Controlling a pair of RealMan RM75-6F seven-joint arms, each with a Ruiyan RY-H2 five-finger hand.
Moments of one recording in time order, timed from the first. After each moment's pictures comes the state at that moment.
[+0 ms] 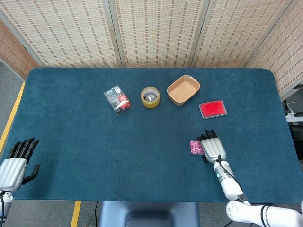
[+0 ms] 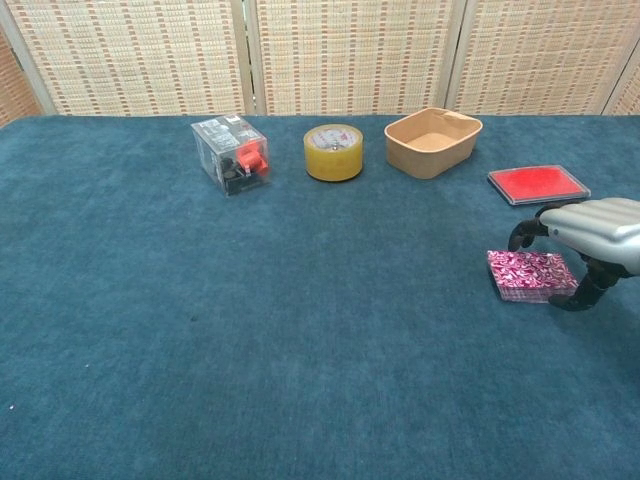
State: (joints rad) left arm -0.14 -1.10 -0.02 -1.59 1.49 1.40 0.02; right arm 0.59 -1.48 0.09 -1.62 -0.81 1.07 -0.81
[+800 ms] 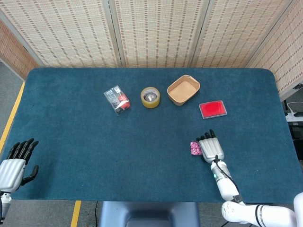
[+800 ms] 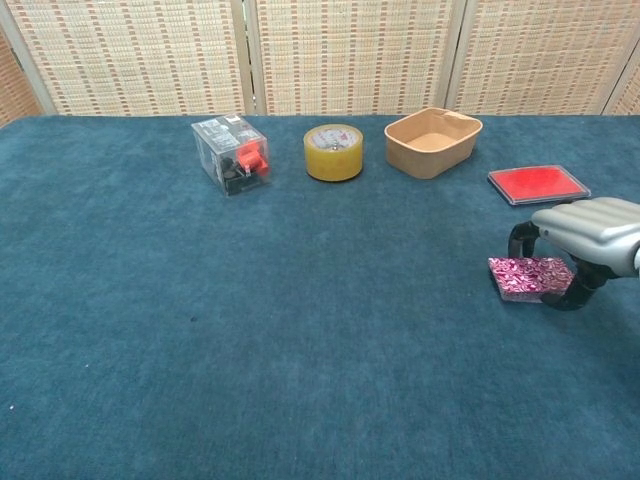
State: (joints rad) left arm -0.14 -1.08 -0.01 -1.60 1.49 1.39 0.02; right arm 0.62 -1.52 0.07 -1.62 -0.77 1.14 -0.85
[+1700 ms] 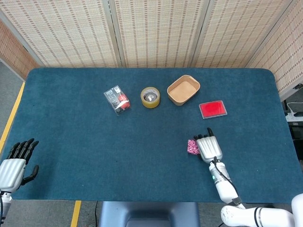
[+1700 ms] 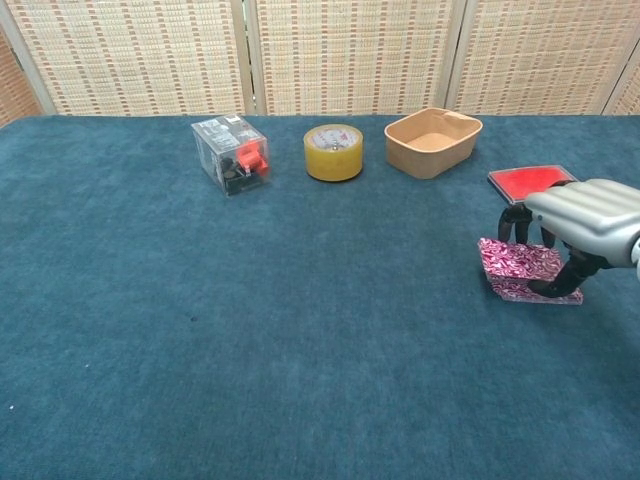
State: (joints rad) left arm -0.15 -1.08 -0.01 -1.60 1.48 1.38 0.03; right arm 0.60 -1.54 0.05 -1.63 -0.91 1.22 -0.82
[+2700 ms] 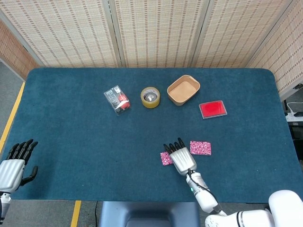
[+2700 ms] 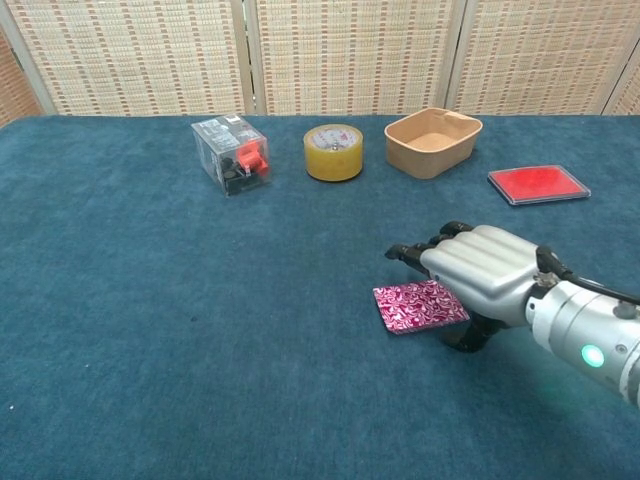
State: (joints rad) left arm -0.14 -1.08 -0.01 -1.60 1.48 1.37 0.01; right arm 0.65 -1.70 0.02 -1.66 -0.94 1.19 -1.00
